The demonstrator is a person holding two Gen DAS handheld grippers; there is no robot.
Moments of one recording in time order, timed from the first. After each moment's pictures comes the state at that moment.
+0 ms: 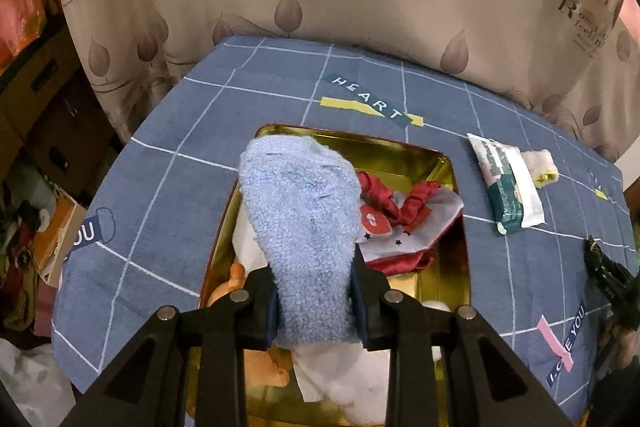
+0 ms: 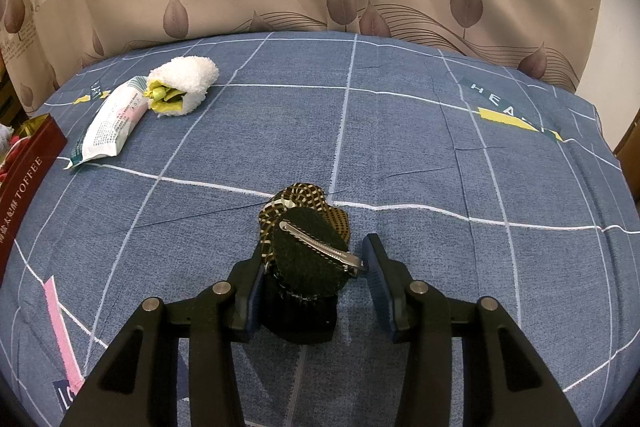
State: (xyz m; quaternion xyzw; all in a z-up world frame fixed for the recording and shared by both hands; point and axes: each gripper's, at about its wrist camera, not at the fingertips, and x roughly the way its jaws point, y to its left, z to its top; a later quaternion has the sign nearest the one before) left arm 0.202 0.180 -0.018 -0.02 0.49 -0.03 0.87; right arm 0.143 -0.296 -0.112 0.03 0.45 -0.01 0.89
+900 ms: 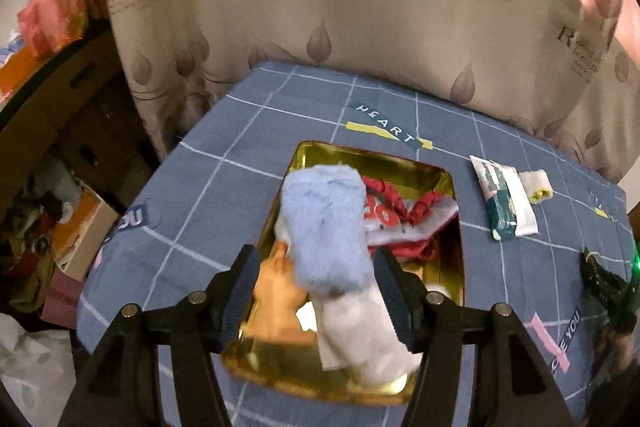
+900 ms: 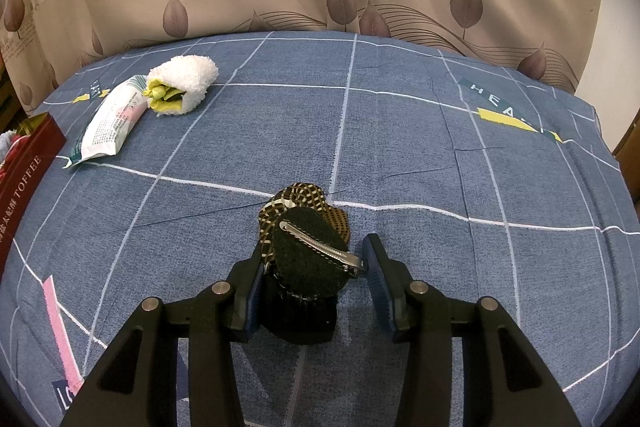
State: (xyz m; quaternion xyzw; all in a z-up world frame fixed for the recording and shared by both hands) left arm 0.167 0.195 0.011 -0.03 0.46 0.01 0.89; right arm 0.143 -0.296 -0.111 0.03 0.45 -0.01 0.89
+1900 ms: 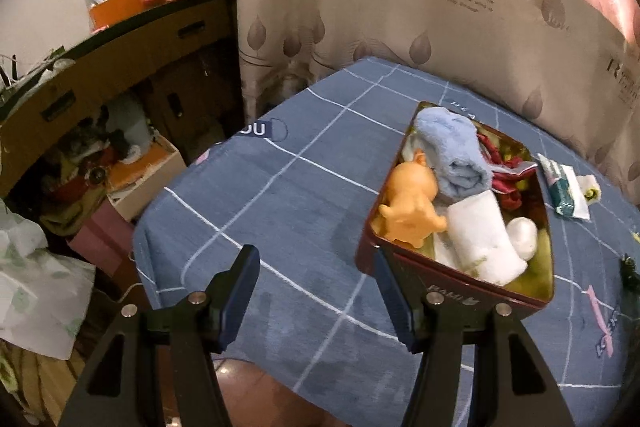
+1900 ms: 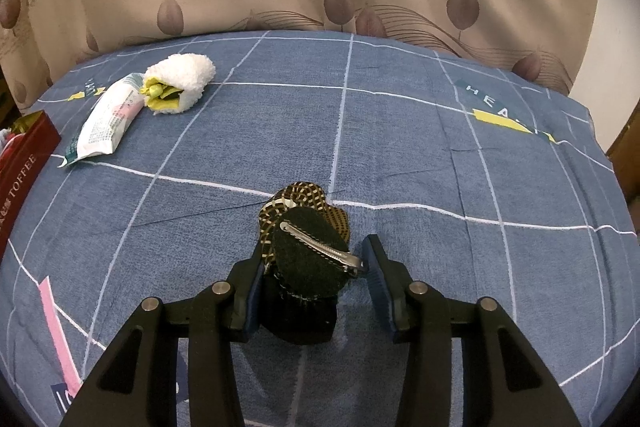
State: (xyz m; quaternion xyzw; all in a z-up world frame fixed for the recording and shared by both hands) left arm 0.037 0.258 -0.027 -0.08 0.40 0.14 0.90; right arm 0.143 -0.292 -0.109 0.02 0.46 -0.03 0.89
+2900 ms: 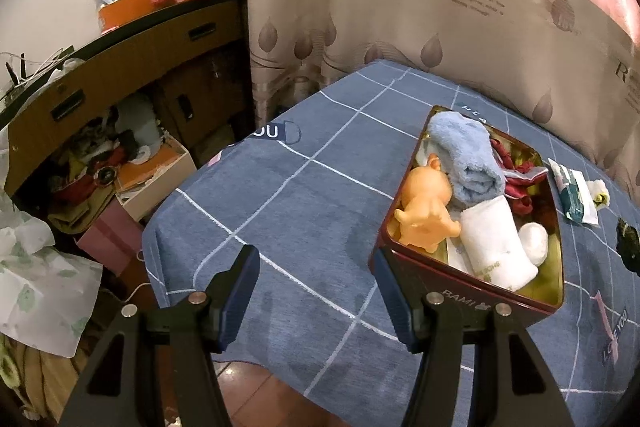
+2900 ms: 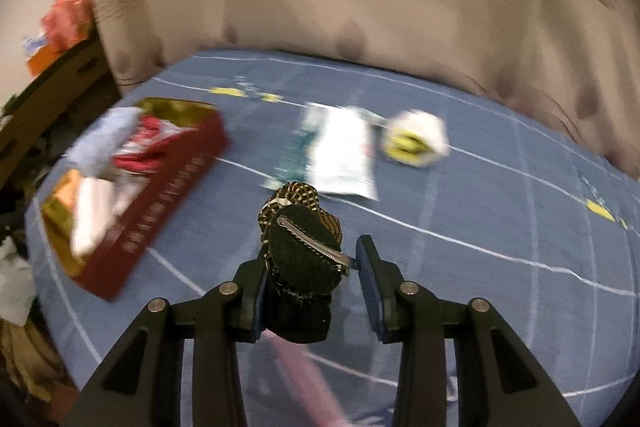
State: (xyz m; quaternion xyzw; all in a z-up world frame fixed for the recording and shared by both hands) left arm 0.037 0.265 -0.026 -0.07 0.40 0.16 0.90; right arm 0.136 -0.120 -0.041 -0.01 0.42 0.14 0.90
